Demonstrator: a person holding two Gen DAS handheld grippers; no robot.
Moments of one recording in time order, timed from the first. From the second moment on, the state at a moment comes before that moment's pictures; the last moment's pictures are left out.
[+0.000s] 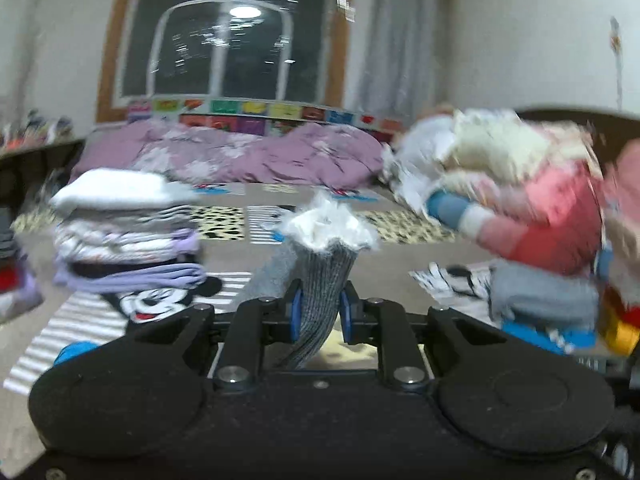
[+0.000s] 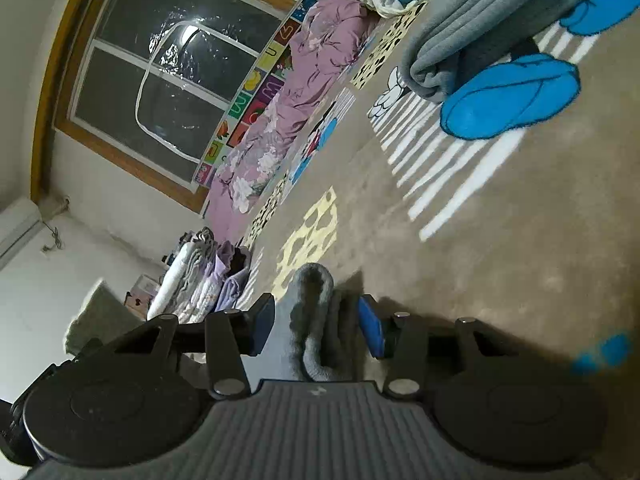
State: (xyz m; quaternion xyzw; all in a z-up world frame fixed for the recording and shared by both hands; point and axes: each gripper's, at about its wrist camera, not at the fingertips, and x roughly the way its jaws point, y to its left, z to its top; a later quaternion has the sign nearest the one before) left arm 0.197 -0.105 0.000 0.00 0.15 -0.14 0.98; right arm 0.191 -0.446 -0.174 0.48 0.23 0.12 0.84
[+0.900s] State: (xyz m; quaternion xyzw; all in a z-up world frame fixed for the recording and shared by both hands) left arm 0.164 -0.256 -0.106 0.29 0.17 -0.22 0.92; right arm 0.198 -0.466 -0.179 0.52 0.21 0.12 0.82
